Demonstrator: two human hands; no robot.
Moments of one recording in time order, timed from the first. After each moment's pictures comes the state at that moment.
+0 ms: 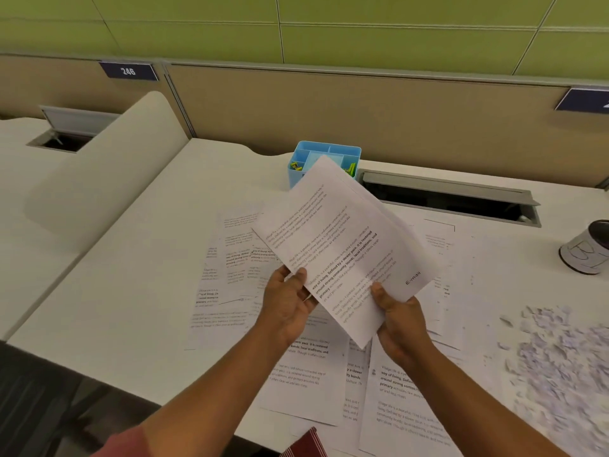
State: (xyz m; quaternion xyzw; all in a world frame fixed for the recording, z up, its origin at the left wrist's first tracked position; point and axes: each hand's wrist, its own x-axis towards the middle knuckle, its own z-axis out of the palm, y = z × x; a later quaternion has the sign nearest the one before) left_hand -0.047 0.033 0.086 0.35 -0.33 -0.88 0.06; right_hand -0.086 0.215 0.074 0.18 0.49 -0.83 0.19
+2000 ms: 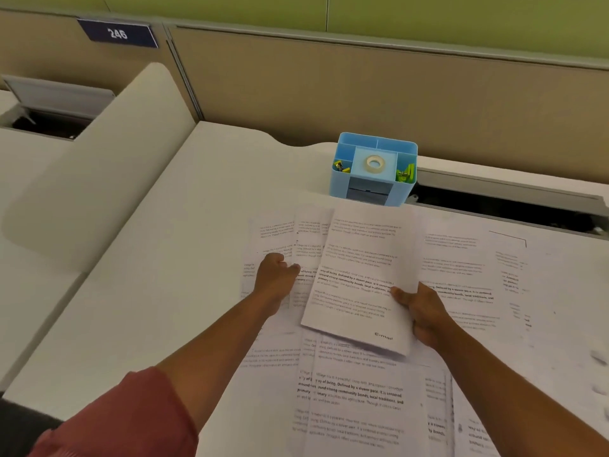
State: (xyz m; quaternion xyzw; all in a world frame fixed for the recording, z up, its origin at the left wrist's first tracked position) left_hand -0.132 -0.170 0.025 0.40 -0.71 -0.57 -0.09; right_hand -0.185 0.115 -0.005 0.22 0.65 -0.68 0.28
